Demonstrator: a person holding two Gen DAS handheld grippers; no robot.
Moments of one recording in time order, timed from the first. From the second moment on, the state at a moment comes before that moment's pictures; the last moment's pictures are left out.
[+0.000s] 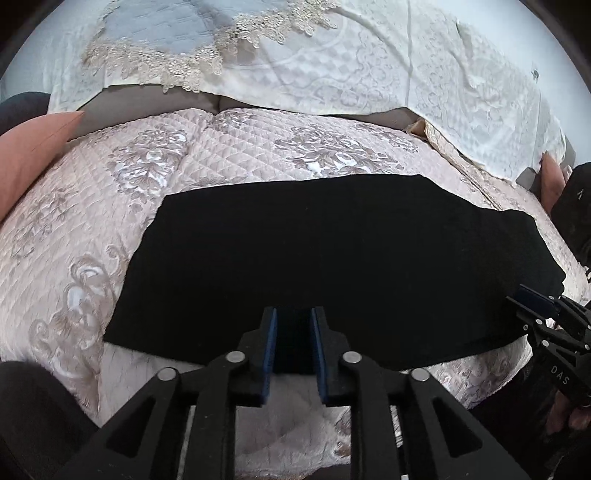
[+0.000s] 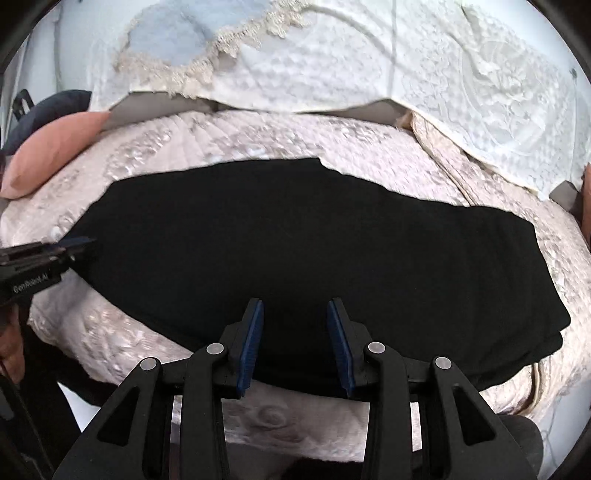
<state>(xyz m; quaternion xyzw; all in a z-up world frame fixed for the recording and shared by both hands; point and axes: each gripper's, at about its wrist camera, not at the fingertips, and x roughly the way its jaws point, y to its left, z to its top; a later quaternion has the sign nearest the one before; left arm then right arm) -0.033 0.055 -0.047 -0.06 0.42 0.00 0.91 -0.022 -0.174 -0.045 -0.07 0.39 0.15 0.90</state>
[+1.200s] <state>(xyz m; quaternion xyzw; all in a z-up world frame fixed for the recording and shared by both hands) -0.053 0.106 -0.038 -0.15 0.42 0.04 0.89 -0.037 -0.138 -0.025 -0.07 0.38 0.21 0.90</state>
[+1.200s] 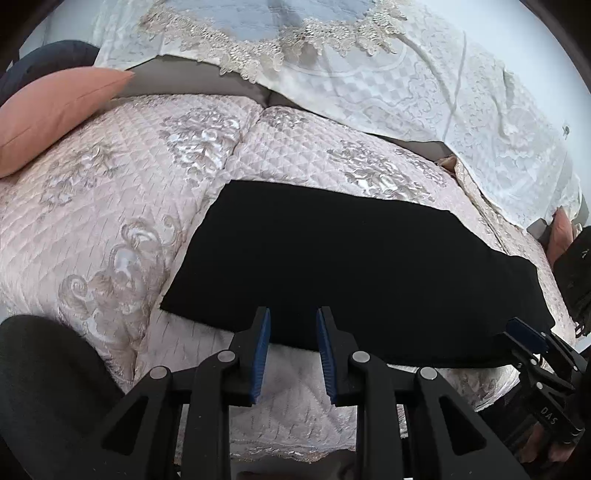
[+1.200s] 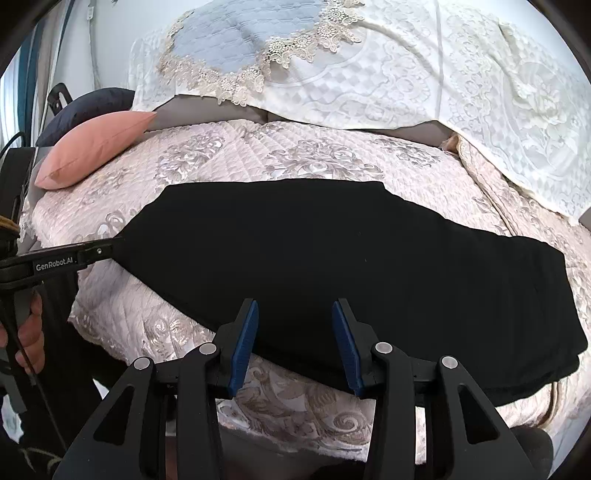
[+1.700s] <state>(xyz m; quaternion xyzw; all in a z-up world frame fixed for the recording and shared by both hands) -0.065 0.163 -0.070 -0.31 0.39 0.05 0.87 -0.028 -0.136 -0.023 -0.08 0.38 0.21 0.90</state>
